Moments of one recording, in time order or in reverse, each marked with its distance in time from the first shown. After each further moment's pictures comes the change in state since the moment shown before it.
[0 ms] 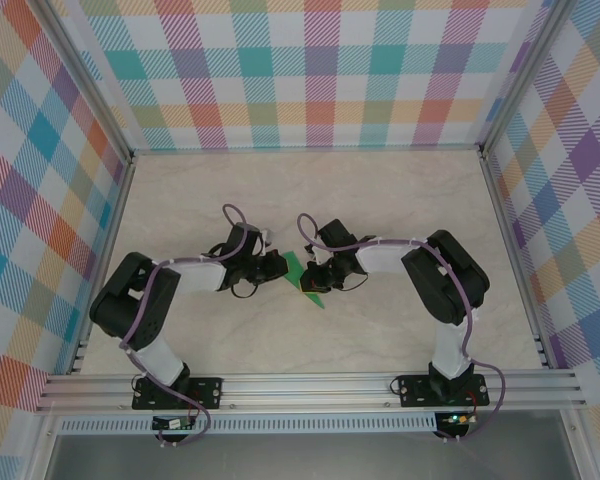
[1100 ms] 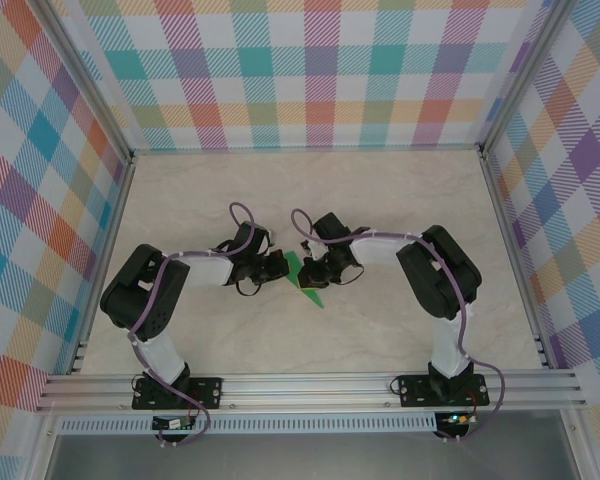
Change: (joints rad) left arm -0.007 0.056 0.058 -0.073 -0.065 0.023; right arm 0.000 0.052 0.107 -0.122 0.008 -0.069
